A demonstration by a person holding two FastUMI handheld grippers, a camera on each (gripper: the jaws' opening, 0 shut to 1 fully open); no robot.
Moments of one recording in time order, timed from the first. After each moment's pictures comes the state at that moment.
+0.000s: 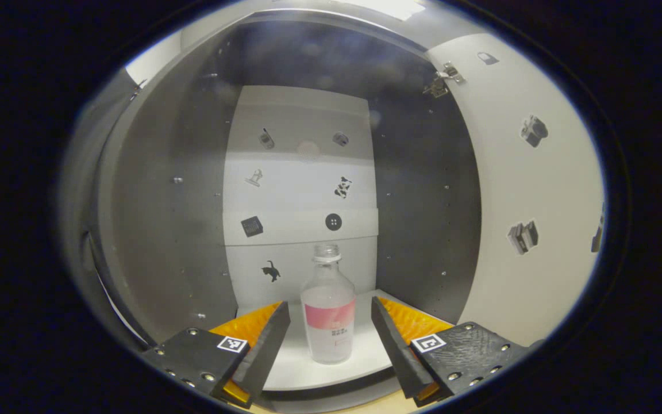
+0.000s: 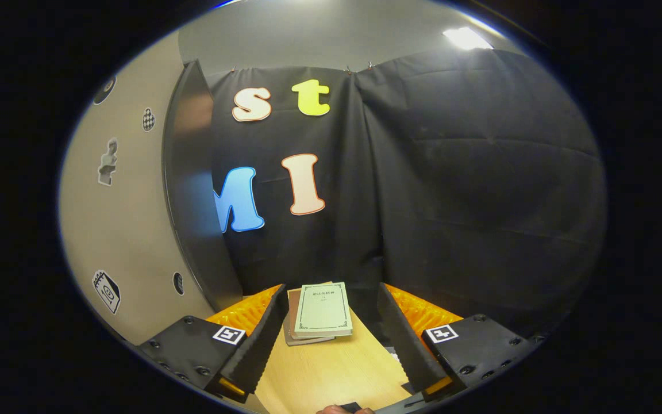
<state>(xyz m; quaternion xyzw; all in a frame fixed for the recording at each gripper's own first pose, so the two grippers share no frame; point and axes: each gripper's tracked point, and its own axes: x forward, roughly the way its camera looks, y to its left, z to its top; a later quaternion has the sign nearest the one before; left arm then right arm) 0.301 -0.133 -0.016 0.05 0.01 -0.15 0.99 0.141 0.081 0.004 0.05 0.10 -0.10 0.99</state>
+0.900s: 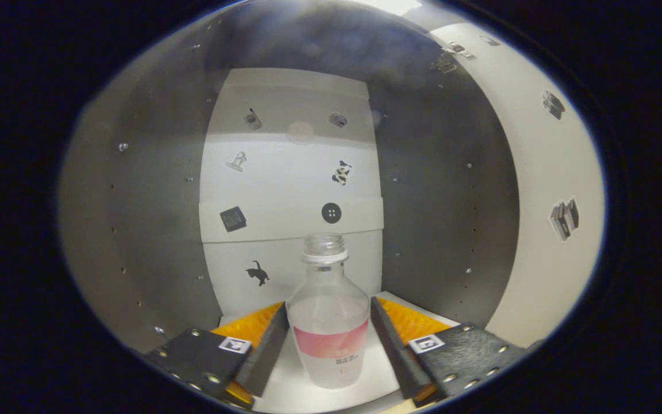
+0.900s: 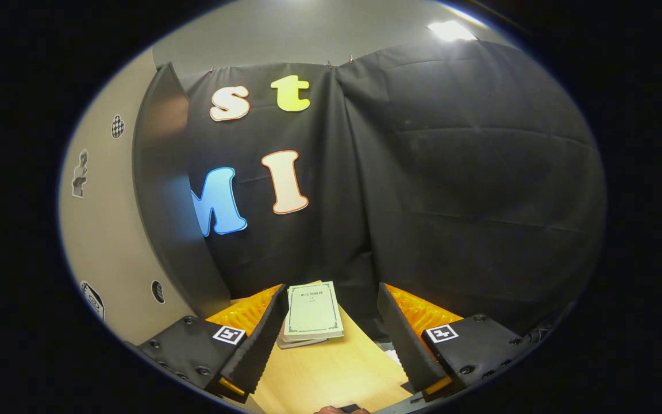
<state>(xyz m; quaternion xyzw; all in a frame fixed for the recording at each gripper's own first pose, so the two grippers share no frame) 0.356 -0.144 -0.037 0.04 0.01 -0.16 0.99 0.147 0.072 0.001 0.06 0.11 -0.14 0.98</state>
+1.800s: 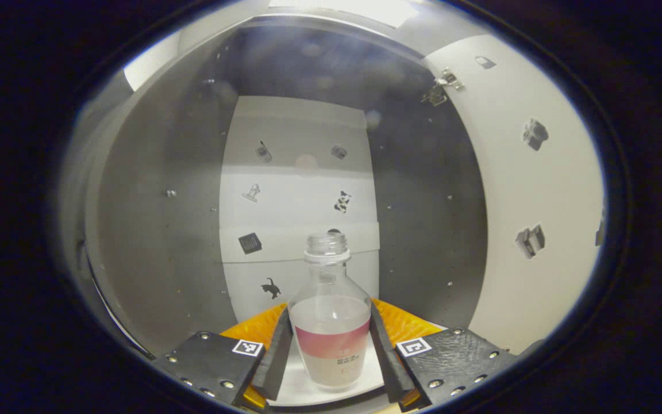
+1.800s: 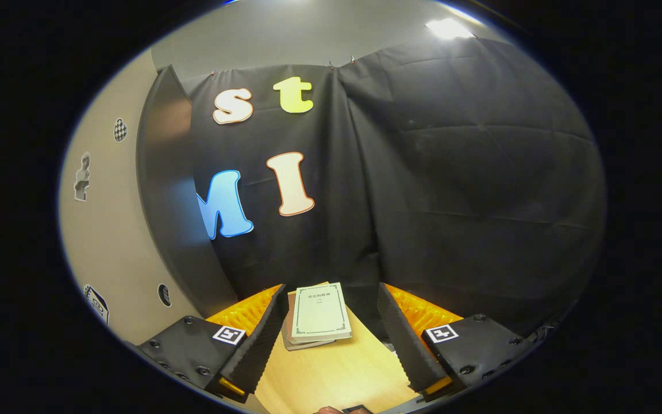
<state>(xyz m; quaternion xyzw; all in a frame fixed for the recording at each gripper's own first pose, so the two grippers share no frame) 0.296 -0.125 0.007 0.04 -0.04 -0.17 0.98 0.150 0.080 0.004 0.07 0.10 -0.12 0.98</state>
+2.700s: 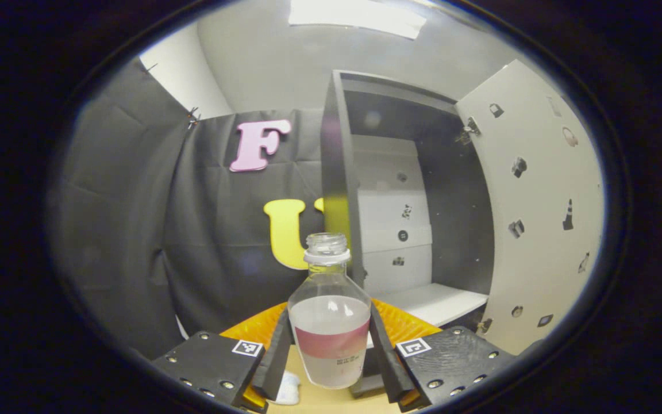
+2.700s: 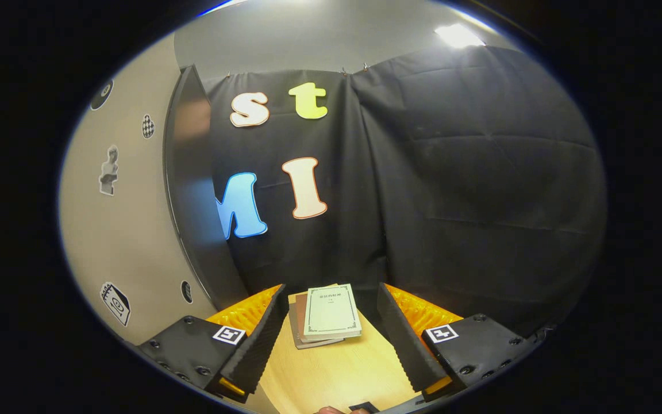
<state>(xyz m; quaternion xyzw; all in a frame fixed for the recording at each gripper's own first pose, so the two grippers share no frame) 0.130 0.085 -0.006 0.05 -0.06 -0.02 1.00 0.145 0.090 0.011 0.06 0.08 -0.10 0.99</state>
